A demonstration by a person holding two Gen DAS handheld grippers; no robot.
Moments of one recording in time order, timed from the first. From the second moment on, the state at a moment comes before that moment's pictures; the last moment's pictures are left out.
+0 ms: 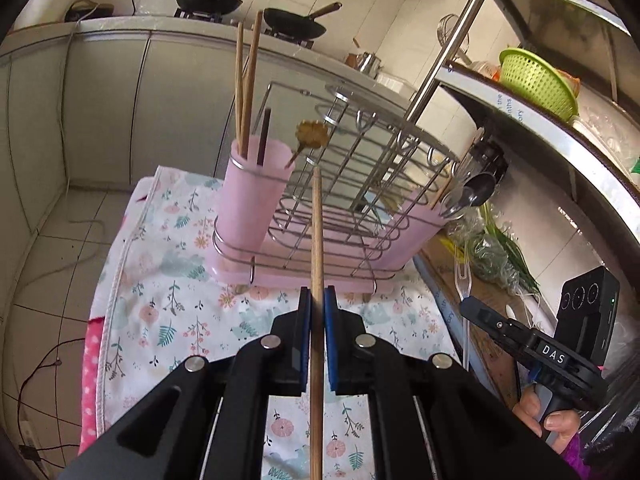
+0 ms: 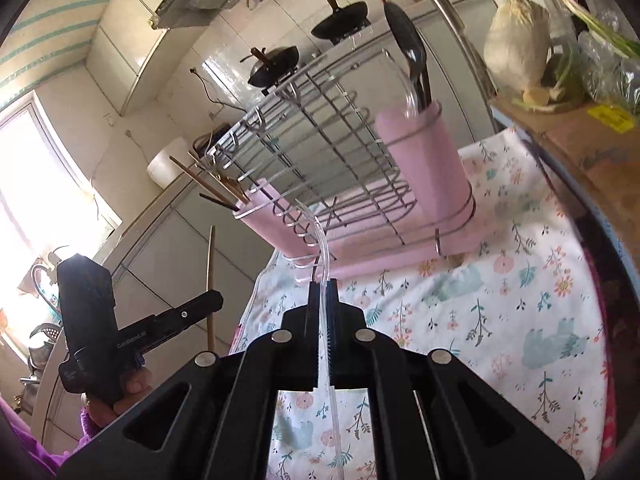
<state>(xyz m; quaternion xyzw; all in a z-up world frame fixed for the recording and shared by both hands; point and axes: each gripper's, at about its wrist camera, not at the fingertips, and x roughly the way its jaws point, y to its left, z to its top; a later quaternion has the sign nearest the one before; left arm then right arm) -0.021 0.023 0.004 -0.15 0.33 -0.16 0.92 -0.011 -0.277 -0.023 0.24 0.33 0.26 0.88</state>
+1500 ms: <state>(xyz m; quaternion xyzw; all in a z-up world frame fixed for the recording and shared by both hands) 0.022 0.023 0.026 -0.13 0.25 -0.12 0.95 0.006 -0.298 0.038 0.21 0.19 0.21 0.94</state>
